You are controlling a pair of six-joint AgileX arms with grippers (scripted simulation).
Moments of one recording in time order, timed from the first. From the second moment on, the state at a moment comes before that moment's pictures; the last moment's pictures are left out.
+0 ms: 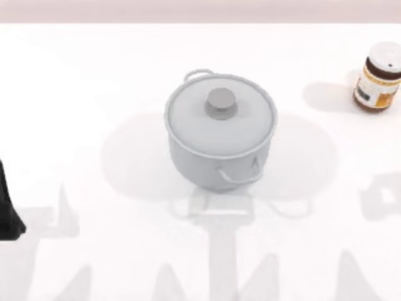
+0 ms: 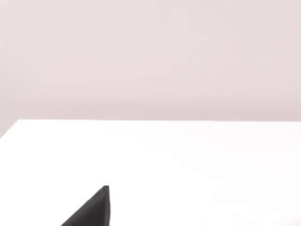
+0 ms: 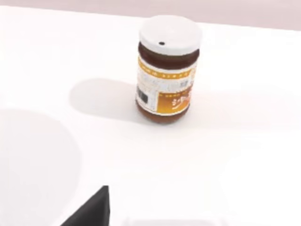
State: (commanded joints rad) left arm 0.00 0.00 0.00 0.00 0.00 0.00; right arm 0.00 0.48 0.41 -0.30 -0.02 -0.07
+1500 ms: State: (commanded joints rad) left arm 0.00 0.00 0.00 0.00 0.00 0.00; right arm 0.00 2.53 2.54 -1.39 -0.07 -0.41
